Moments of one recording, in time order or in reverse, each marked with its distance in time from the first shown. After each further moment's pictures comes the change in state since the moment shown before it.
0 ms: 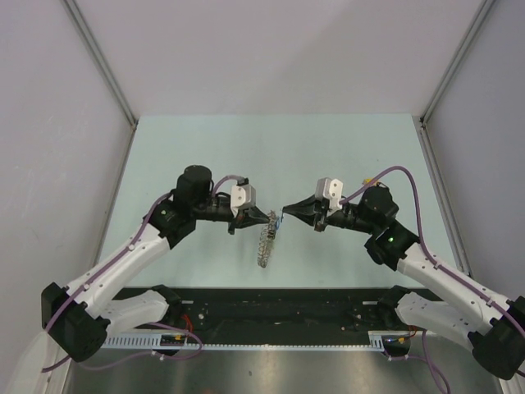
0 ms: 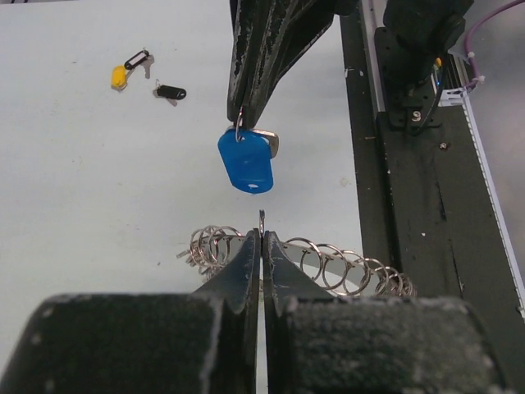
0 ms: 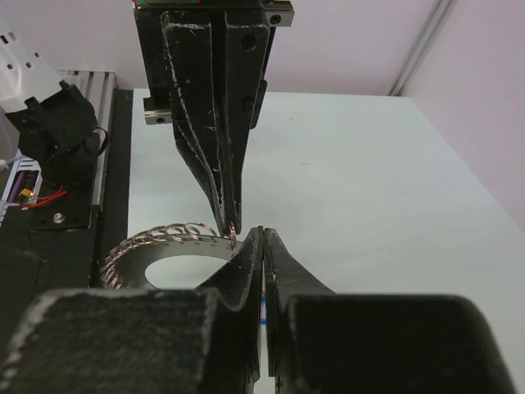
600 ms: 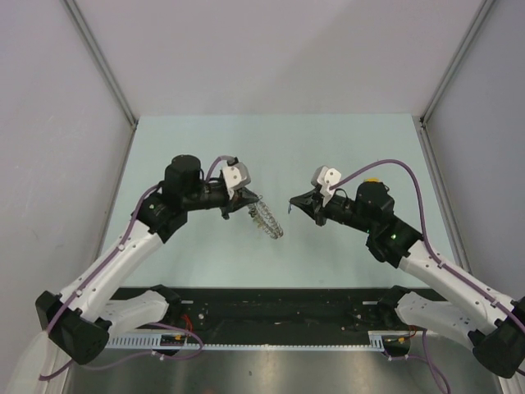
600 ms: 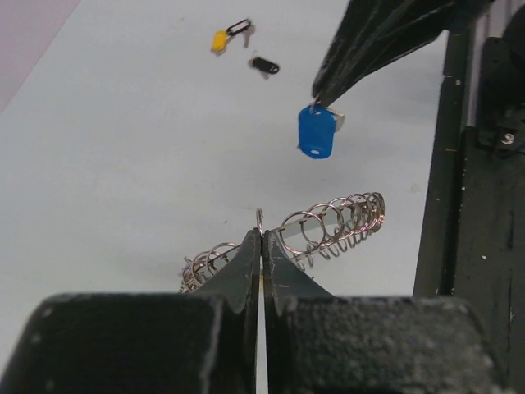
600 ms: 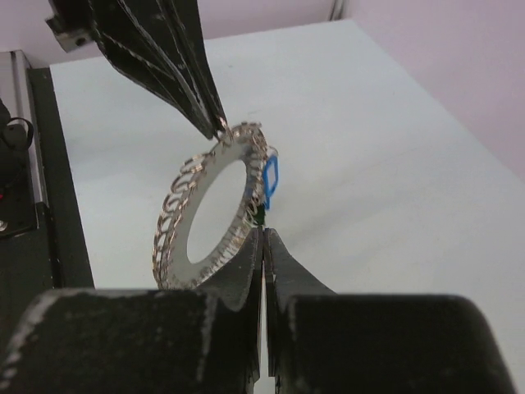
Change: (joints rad) left arm 0.055 -0.014 0.111 -0.100 -0.228 -0.058; right arm 0.016 0.010 0.079 -0.227 0.251 0.014
